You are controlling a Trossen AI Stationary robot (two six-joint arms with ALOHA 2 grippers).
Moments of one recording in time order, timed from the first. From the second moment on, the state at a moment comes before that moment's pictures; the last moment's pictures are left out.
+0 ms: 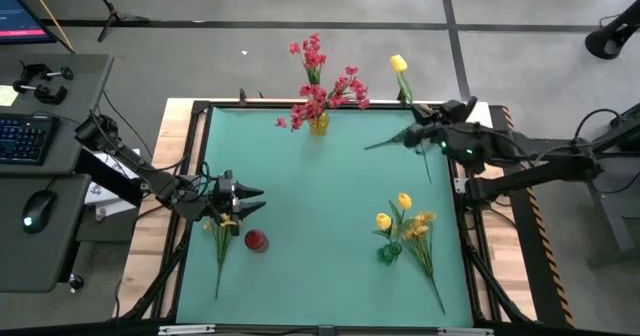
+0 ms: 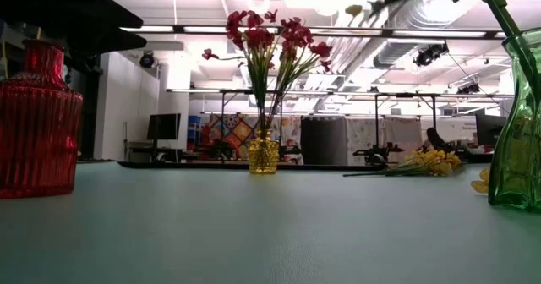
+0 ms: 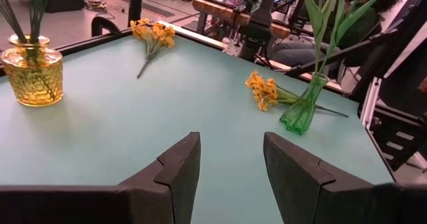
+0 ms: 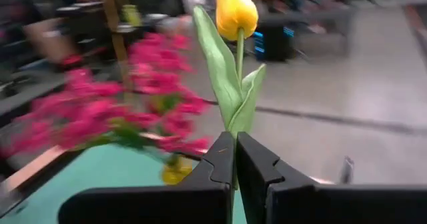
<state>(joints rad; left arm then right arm) -0.61 0.77 0.29 0.18 -0.82 -0.50 0.05 0.89 1.03 -0.53 1.00 0.54</state>
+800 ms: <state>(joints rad) -0.61 0.87 0.29 0.35 -0.87 -0.62 0.61 0.94 1.03 -0.44 1.16 0.25</state>
